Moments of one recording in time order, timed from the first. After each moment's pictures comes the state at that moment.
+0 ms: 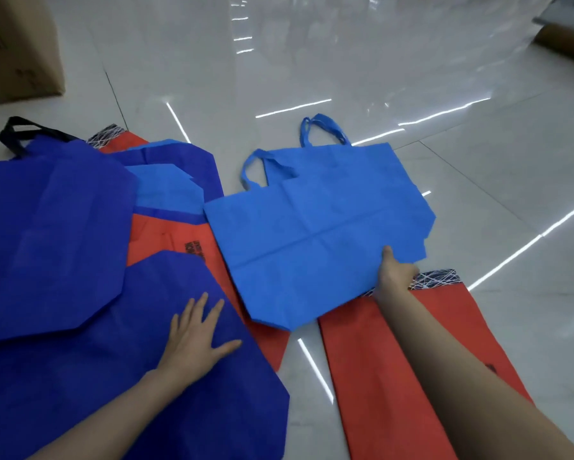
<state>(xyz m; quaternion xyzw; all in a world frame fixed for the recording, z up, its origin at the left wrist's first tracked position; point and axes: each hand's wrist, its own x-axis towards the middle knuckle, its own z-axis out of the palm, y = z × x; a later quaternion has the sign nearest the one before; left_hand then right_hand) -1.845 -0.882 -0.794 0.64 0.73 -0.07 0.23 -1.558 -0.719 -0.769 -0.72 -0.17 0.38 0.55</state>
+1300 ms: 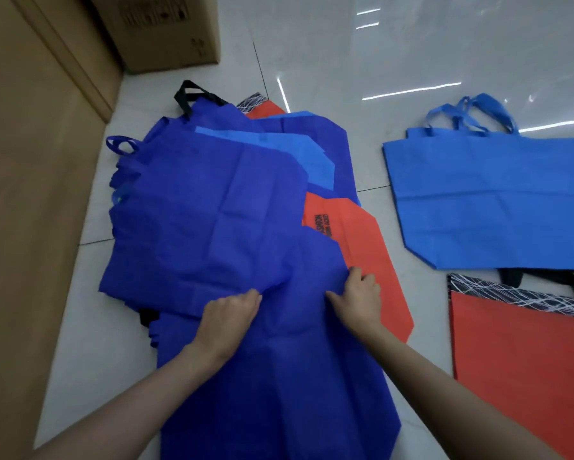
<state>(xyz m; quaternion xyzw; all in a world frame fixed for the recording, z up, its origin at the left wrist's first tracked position) -1.947 -0.966 -0.780 0.61 0.79 0.04 -0.02 -1.769 -0.834 -0.802 -0.61 -0.74 0.29 0.00</state>
